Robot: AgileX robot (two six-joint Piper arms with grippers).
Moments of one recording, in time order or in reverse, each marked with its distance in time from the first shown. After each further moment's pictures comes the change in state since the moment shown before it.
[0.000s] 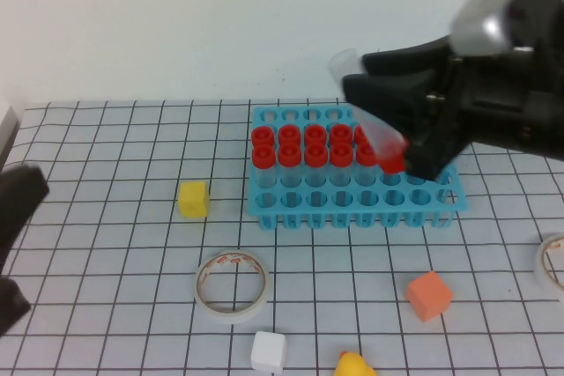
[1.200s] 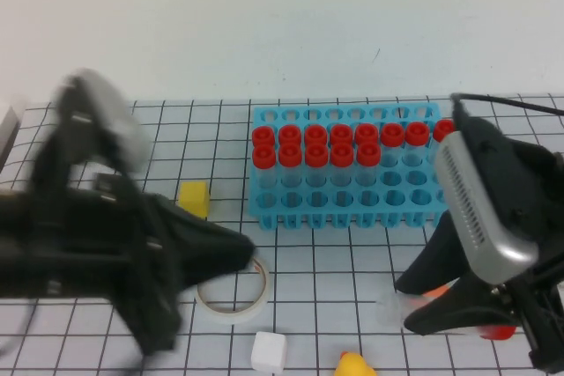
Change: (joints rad) right arm -0.001 -0.008 -0.098 -0.913 0.663 0.424; left arm -0.195 0.520 -0.276 0.019 0.499 0.268
